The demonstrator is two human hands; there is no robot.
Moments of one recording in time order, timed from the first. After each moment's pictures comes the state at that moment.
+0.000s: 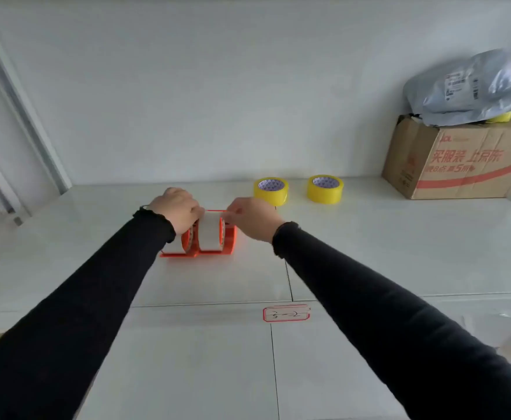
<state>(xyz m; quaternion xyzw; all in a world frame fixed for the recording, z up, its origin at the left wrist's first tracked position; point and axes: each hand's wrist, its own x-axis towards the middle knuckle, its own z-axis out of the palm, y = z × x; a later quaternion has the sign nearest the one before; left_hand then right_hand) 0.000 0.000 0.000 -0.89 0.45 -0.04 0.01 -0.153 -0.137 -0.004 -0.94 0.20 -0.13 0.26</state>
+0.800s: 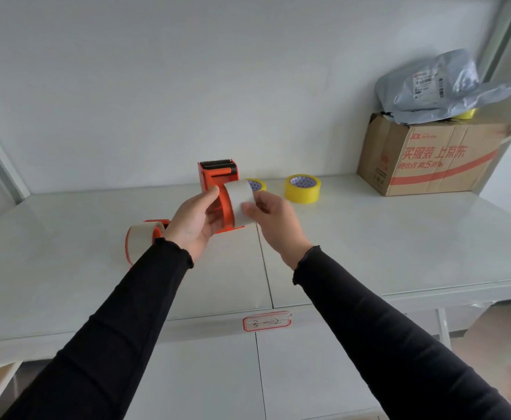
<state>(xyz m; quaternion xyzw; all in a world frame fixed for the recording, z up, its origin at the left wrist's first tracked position) -0.102 -0.053 0.006 -0.52 0.21 0.35 -0.75 -0.208 -0.169 -0.020 -0.76 0.19 -0.34 0.52</state>
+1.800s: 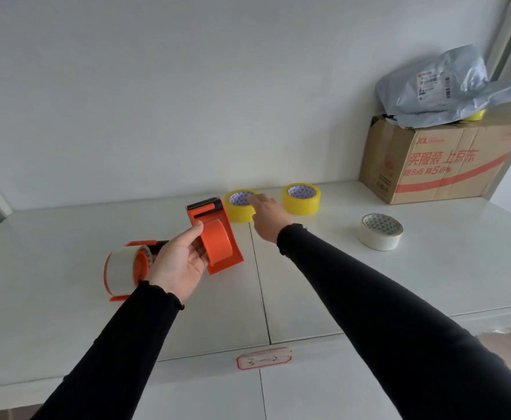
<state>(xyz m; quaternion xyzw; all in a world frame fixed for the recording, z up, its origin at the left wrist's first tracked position) -0.090 -0.065 -0.018 -0.46 0.06 0.38 -0.80 -0.129 -0.282 -0.049 -0.95 0.25 -0.14 0.12</state>
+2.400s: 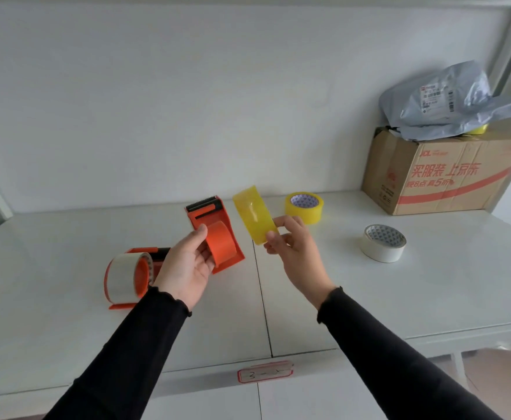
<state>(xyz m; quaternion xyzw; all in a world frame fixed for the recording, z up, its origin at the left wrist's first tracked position) -0.096 -0.069 -0.014 -0.45 0.08 0.36 -0.81 -0.216 -0.221 -0.050 -0.76 0.21 -0.39 0.48</state>
